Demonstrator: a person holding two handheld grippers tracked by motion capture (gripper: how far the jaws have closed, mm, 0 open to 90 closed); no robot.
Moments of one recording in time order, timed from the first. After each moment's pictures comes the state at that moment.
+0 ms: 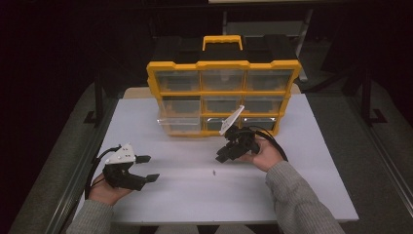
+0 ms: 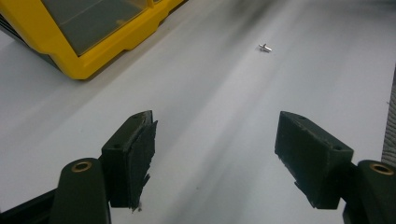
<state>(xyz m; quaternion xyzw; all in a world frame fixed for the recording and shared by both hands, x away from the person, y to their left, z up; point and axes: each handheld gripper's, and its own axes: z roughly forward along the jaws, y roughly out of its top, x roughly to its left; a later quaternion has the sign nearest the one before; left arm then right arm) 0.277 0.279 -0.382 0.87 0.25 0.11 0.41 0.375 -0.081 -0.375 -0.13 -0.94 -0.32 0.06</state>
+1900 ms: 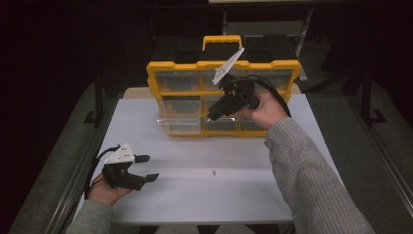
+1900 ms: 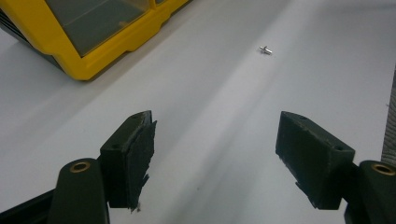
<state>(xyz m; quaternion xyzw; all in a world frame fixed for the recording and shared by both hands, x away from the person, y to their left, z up) 0.277 0.281 -0.381 0.87 0.25 0.12 0.41 0.406 -0.068 -0.232 -0.09 -0.93 -0.35 0.00</state>
